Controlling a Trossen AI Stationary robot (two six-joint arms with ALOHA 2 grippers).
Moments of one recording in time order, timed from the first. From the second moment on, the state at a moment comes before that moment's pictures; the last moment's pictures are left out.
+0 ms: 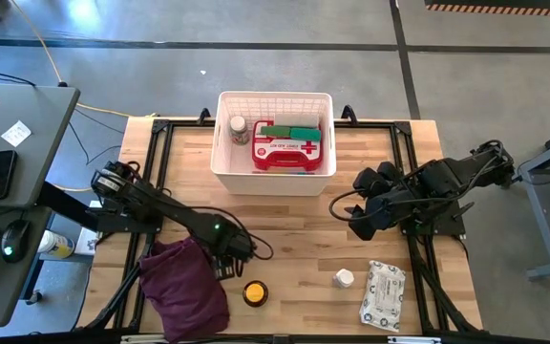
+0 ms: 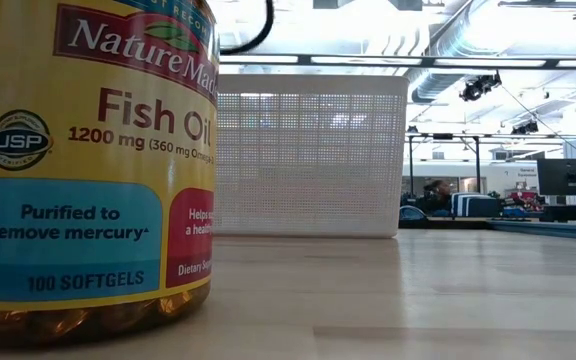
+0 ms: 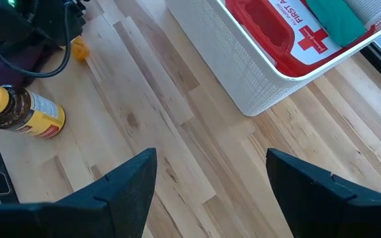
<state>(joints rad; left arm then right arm) -0.39 1.73 1.17 -0.94 0.07 -0.62 0.43 1.36 1.65 -1.43 0.46 0.93</state>
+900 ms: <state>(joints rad) -0.18 1.73 1.79 -1.26 -0.19 -0.25 0.43 1.36 1.65 -1.43 0.46 0.93</state>
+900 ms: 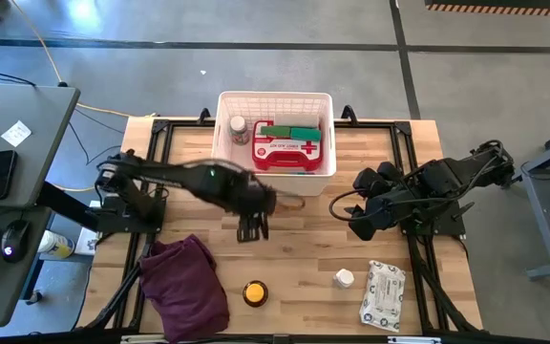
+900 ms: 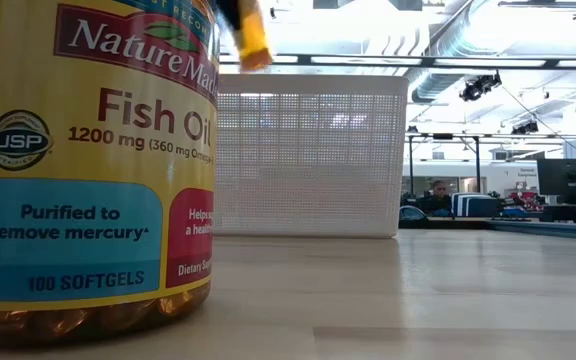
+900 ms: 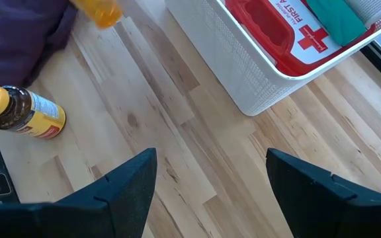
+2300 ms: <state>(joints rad) 0.61 2.06 2.15 -1.51 -0.01 0.22 0.42 1.36 1.65 -1.50 0.58 0.98</state>
